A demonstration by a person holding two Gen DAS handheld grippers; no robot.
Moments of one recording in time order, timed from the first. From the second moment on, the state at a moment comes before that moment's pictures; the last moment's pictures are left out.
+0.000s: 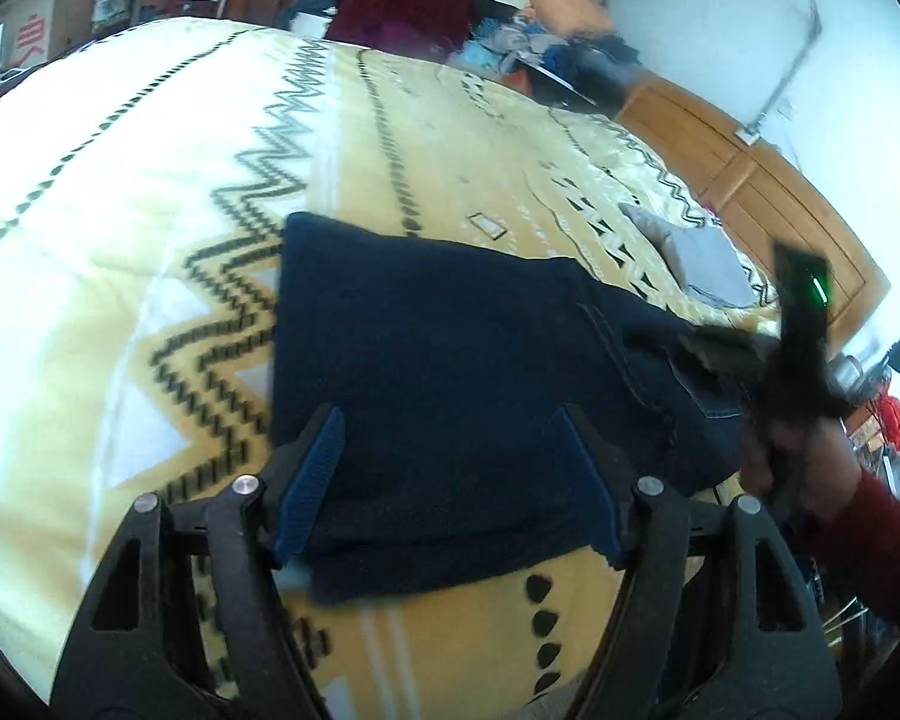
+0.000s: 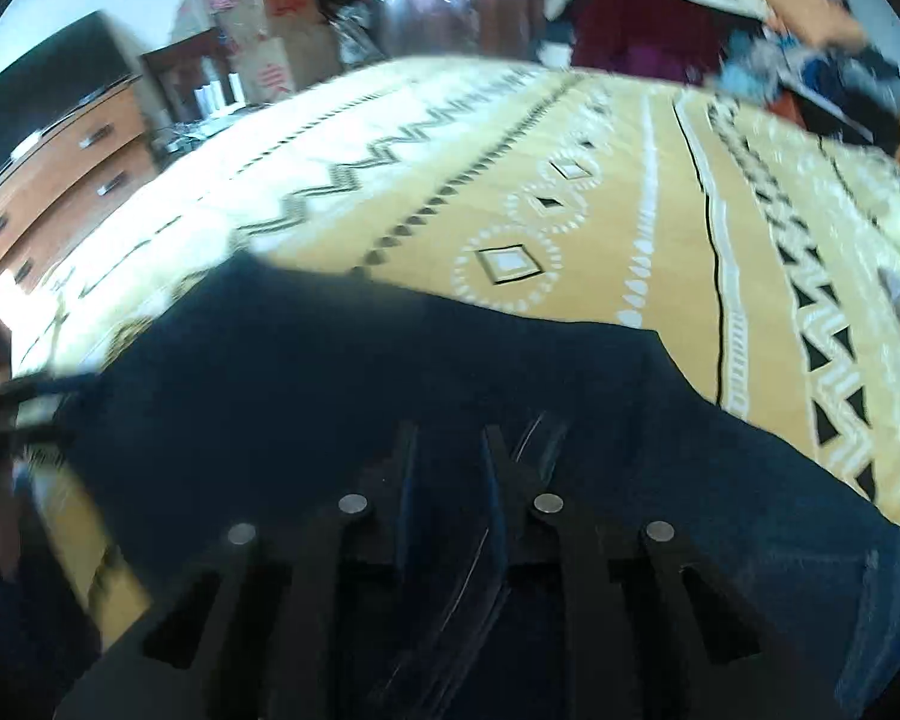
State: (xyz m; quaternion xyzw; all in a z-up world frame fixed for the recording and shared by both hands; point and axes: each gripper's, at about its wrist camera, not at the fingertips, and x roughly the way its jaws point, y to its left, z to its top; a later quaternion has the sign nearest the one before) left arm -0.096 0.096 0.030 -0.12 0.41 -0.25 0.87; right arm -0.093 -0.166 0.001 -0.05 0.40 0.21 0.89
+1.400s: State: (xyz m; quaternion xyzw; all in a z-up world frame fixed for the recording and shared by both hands) left arm -0.001 0.167 0.000 -0.27 0.49 -0.32 0.76; right arm -0.225 -0.006 -0.005 -0.28 0.31 0.21 0.88
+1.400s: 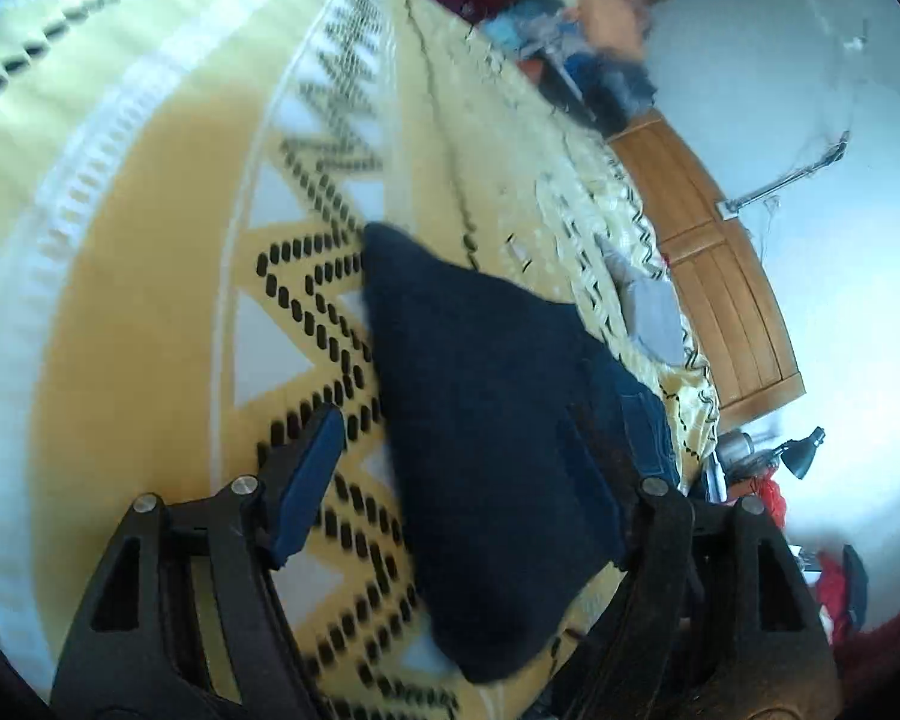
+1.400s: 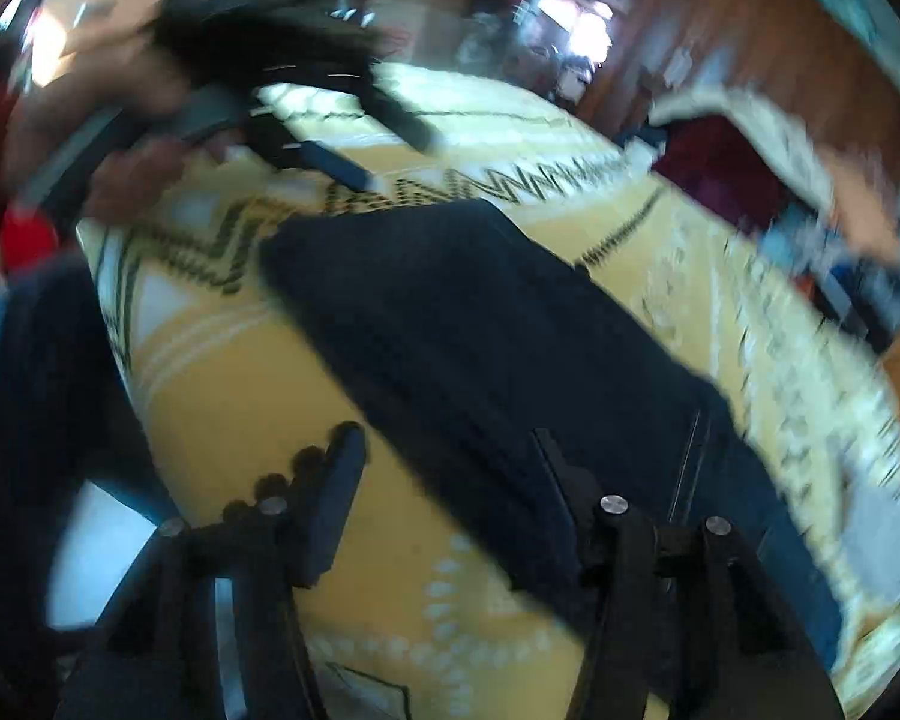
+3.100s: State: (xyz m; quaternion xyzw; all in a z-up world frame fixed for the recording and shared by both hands) left arm 0.008 -0.115 0.129 -0.08 0.41 -0.48 0.77; right arm -0.161 -0.241 0.086 0.13 0.25 0.15 0.95
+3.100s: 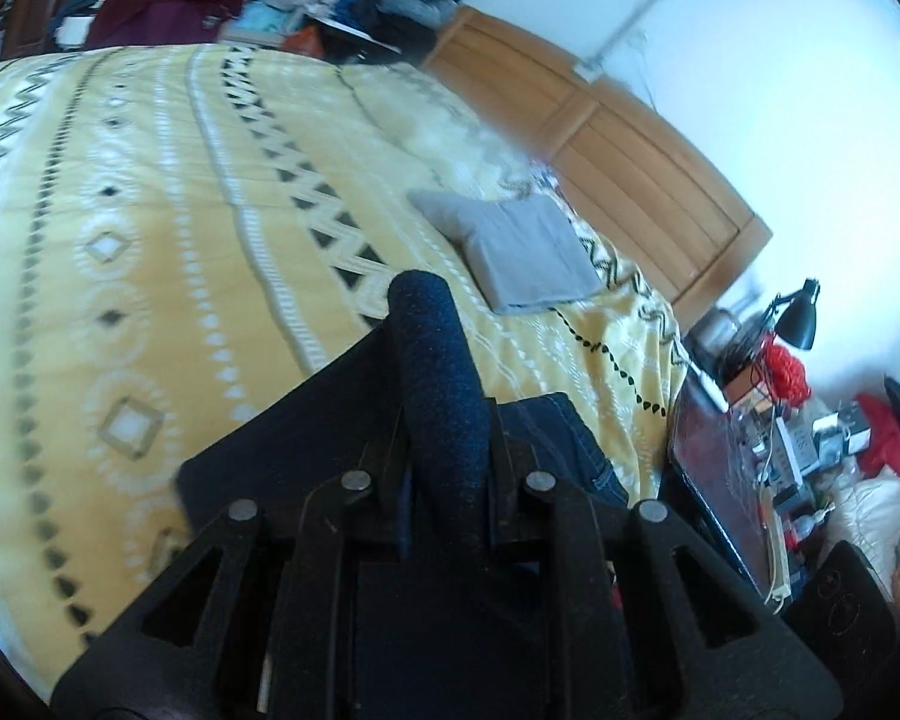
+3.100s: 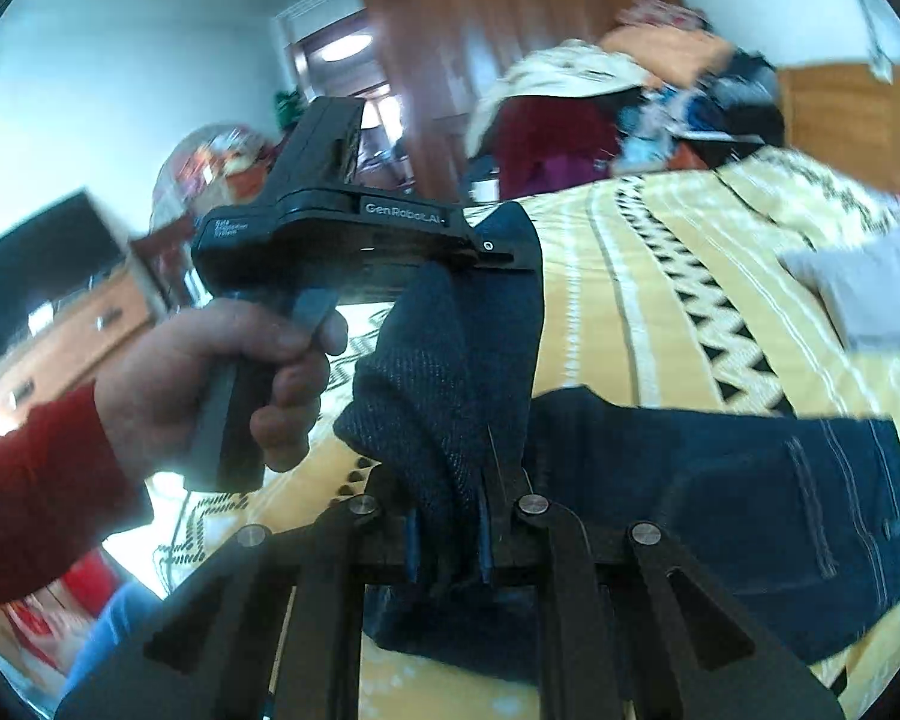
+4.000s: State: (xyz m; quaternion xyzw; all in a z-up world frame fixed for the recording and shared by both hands) left arm -0.041 -0.358 0.053 0.08 0.48 -0.50 0.72; right arm -0.233 -0.510 -0.049 0.47 0.24 0.05 0.85
